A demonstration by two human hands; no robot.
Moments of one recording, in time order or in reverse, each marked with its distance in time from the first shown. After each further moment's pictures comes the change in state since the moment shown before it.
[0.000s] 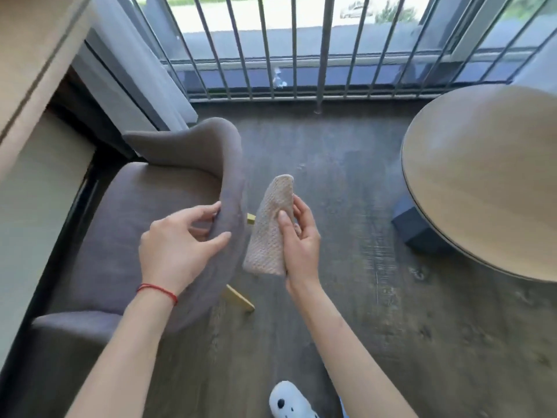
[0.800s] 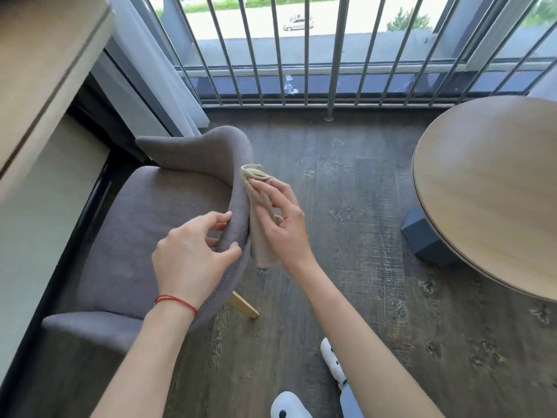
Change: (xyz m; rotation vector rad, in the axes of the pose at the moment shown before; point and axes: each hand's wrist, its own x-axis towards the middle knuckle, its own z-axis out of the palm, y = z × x) left_hand -0.004 0.009 0.008 0.088 0.071 -0.016; right_hand 0.034 -0.021 0.028 -0.341 -0.312 -0.354
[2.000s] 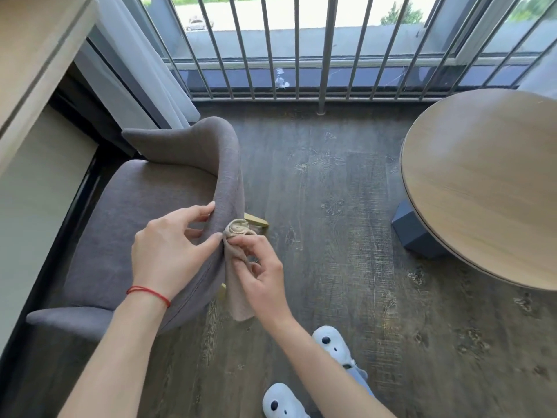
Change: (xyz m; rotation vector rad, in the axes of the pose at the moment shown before) left_hand -0.001 -0.008 -0.003 -0.026 -0.069 0.038; right_hand -0.087 0.017 0.017 0.129 0.046 0.139
